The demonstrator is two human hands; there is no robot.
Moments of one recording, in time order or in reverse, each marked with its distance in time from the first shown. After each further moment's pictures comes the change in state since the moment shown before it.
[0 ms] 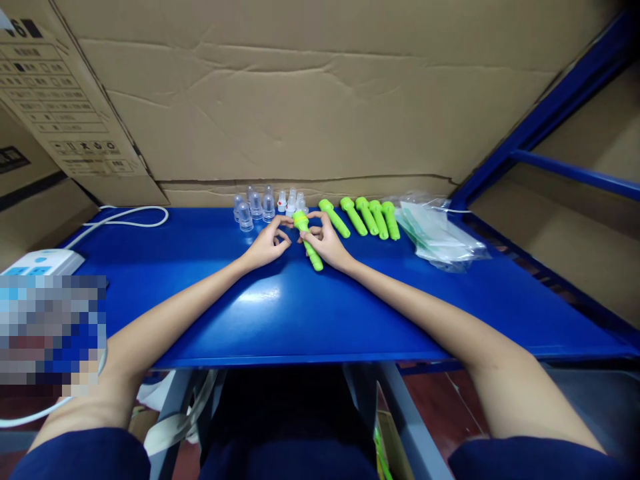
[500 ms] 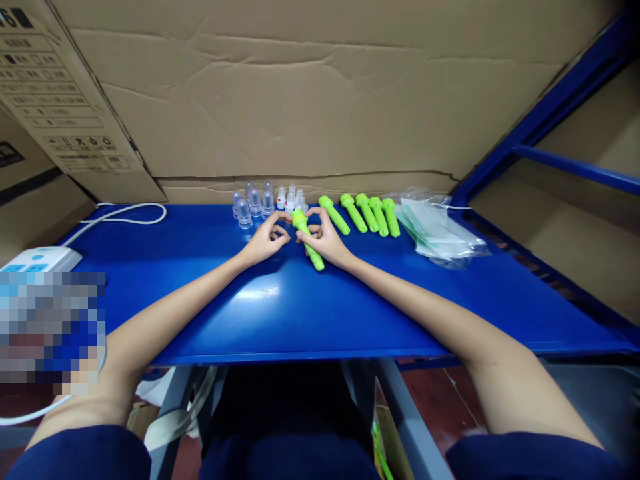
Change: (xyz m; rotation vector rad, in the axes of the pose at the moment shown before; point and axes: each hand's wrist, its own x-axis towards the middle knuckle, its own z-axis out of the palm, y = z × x) left_hand 0.001 0.003 -0.002 -0.101 0.009 -0.017; right_hand -0.003 -0.006 0.001 0.066 -0.057 -0.014
